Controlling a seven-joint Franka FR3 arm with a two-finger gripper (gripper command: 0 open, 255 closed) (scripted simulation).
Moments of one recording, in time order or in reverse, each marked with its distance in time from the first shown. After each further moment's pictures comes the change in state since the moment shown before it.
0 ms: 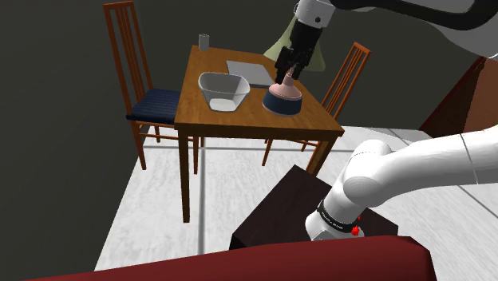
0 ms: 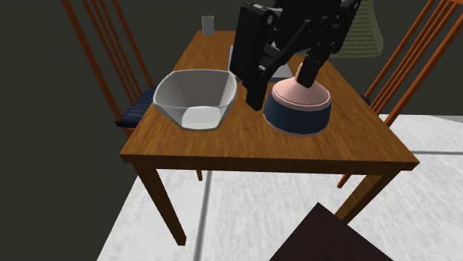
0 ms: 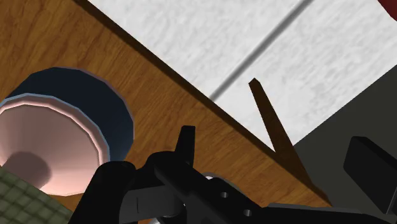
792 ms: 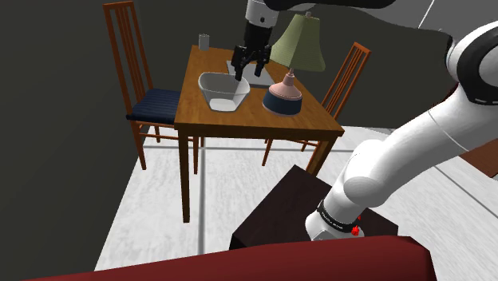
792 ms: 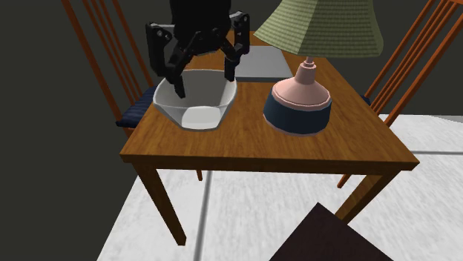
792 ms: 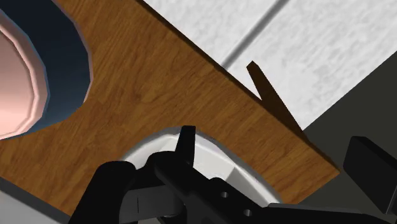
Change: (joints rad) arm 0.016 0.398 0.050 0.225 0.017 0.132 0.076
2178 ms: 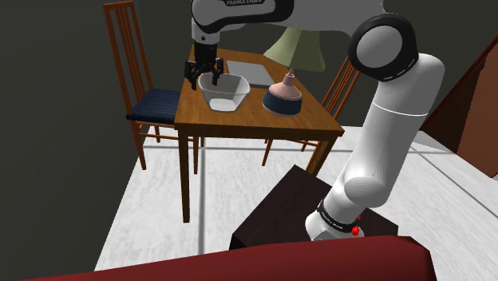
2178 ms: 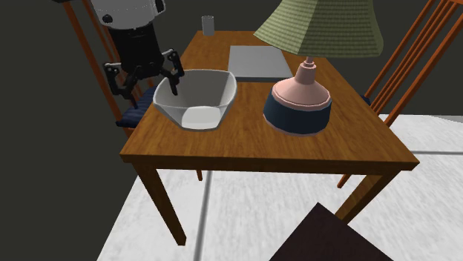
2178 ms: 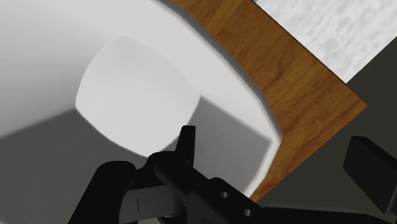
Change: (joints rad) arm 0.024 0.551 0.039 0.409 -0.023 0.085 0.096
